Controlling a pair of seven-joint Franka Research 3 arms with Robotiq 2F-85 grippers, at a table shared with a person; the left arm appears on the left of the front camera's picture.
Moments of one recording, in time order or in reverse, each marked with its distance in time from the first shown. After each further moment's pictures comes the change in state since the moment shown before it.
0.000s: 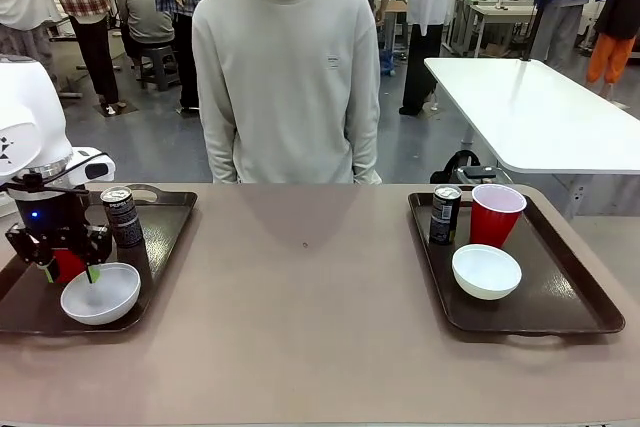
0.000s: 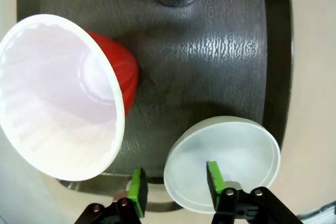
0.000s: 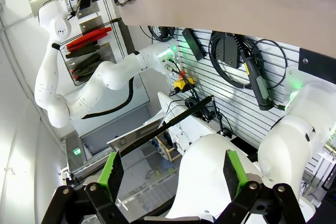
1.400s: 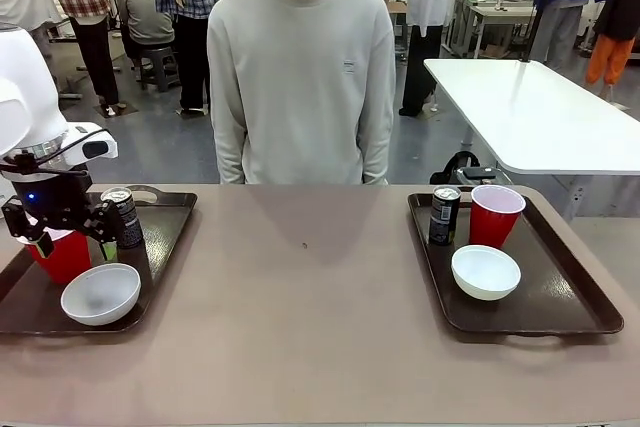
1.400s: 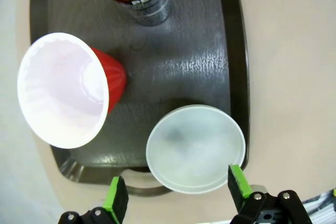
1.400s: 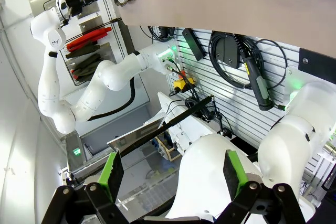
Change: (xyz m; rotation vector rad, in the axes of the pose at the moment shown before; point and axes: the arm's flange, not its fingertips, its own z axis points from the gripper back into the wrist) left arm -0.019 -0.018 0.045 -0.015 -0.095 -0.045; right arm 0.000 0.000 0.000 0.000 0.000 0.000
